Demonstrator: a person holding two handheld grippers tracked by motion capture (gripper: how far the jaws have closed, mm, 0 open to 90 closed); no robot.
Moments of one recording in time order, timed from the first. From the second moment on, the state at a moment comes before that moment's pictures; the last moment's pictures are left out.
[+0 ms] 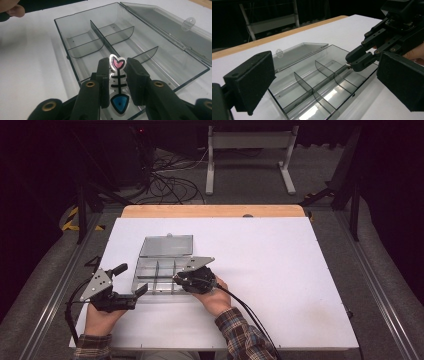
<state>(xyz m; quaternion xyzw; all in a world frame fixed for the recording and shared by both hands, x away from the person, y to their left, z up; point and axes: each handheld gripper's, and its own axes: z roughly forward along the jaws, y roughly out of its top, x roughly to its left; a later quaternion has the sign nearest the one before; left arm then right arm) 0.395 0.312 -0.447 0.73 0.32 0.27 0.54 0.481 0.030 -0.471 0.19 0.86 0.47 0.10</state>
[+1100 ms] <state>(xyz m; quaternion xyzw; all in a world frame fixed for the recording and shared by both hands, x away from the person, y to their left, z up) 0.395 0.312 -0.447 0.73 0.33 0.28 0.54 0.482 0.028 -0.470 0.21 0.84 0.49 0.11</state>
